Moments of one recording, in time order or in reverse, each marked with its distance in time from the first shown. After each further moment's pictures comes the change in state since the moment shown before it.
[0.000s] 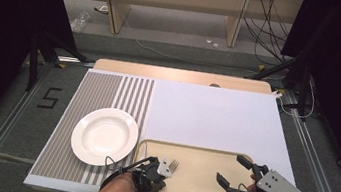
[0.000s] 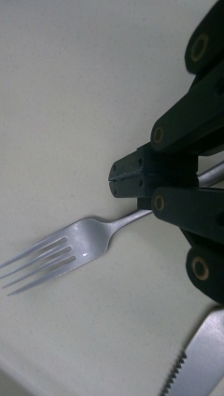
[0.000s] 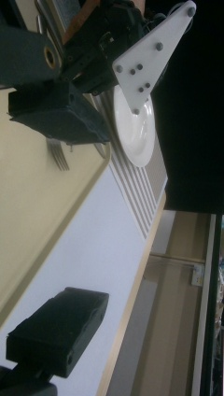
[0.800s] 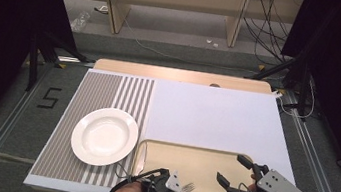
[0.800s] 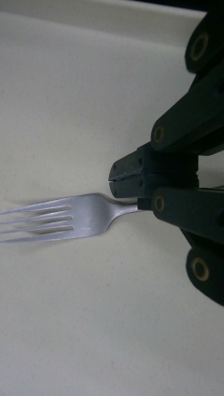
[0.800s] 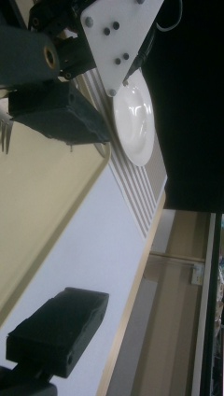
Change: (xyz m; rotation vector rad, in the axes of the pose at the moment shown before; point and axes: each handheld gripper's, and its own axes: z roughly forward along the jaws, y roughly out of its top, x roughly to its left) left arm -0.031 0.010 0.008 -0.028 -0.116 0.095; right arm -0.001 0.000 0.000 -0.004 -0.003 0.005
